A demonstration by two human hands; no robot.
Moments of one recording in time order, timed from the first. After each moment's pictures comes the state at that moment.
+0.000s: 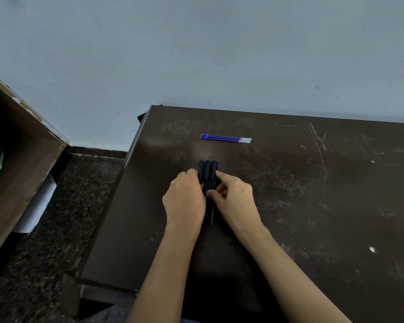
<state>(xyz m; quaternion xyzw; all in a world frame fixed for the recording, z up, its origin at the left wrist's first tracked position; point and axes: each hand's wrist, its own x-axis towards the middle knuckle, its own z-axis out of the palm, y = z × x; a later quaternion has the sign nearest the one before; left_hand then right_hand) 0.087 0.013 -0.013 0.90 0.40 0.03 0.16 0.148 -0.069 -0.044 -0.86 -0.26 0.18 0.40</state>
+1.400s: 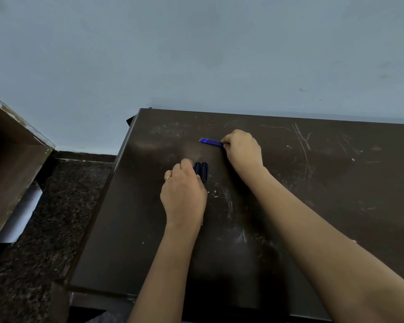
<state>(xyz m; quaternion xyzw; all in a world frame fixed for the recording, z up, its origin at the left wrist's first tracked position) 0.098 0.002 -0.007 0.89 0.40 0.10 0.18 0.258 -0.041 -0.037 -0.93 -0.31 0.05 0.18</state>
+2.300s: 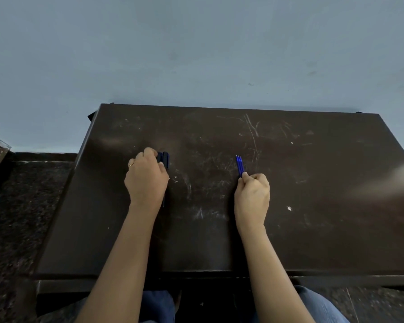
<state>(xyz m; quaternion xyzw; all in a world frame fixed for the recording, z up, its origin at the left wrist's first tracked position) 0.101 -0.007 -0.004 0.90 0.39 0.11 0.18 0.166 -0.185 -0.056 -0.95 -0.01 -0.06 0.30</state>
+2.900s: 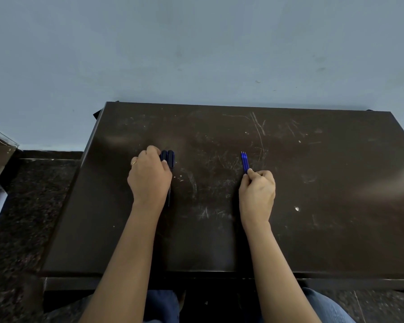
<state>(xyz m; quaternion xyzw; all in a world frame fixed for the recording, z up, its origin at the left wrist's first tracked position) 0.100 -0.001 -0.008 0.89 0.39 0.12 0.19 0.172 -0.180 -0.060 -0.94 0.00 -0.07 0.33</state>
